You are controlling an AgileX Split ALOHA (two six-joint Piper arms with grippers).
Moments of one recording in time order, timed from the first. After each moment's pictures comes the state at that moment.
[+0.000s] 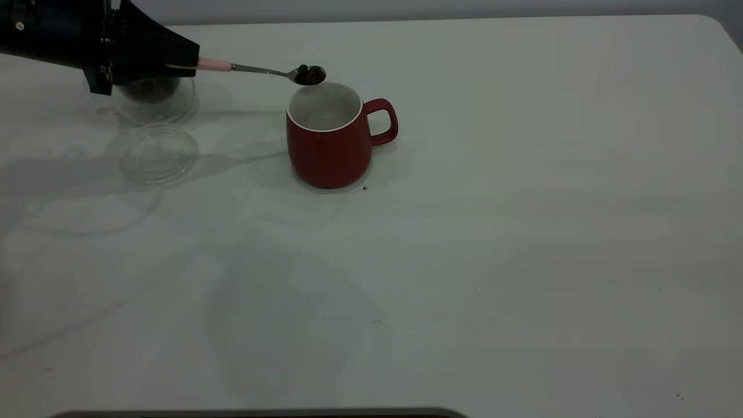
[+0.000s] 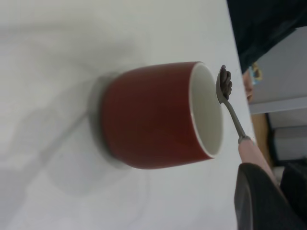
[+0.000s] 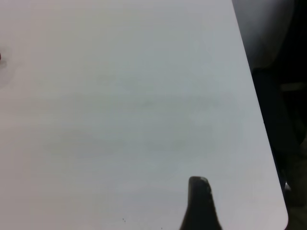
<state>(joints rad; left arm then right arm) 0.18 2.41 -1.41 -1.33 1.10 1.27 -0.06 0.03 -0.47 0.00 1.13 -0.03</state>
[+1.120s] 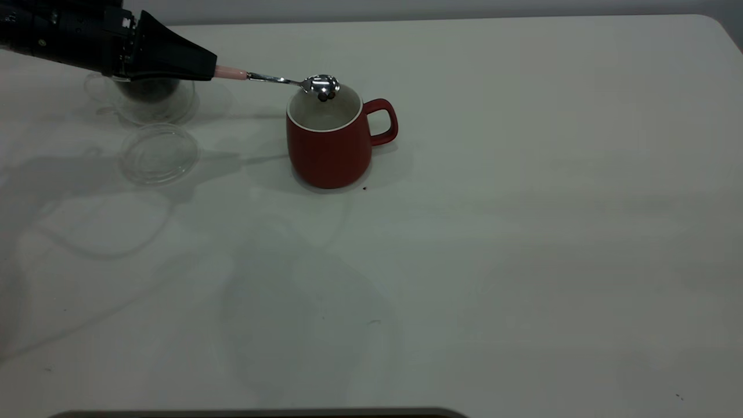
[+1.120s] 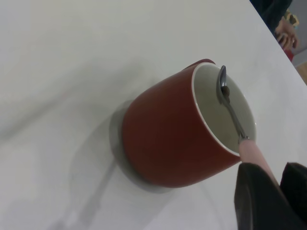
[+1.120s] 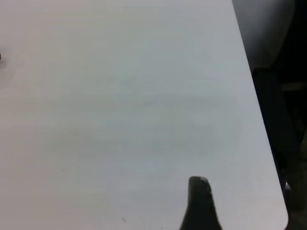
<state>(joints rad) 0.14 2.41 -1.41 -1.33 1.05 1.65 -0.06 0.03 -0.47 0.00 1.13 -0.03</state>
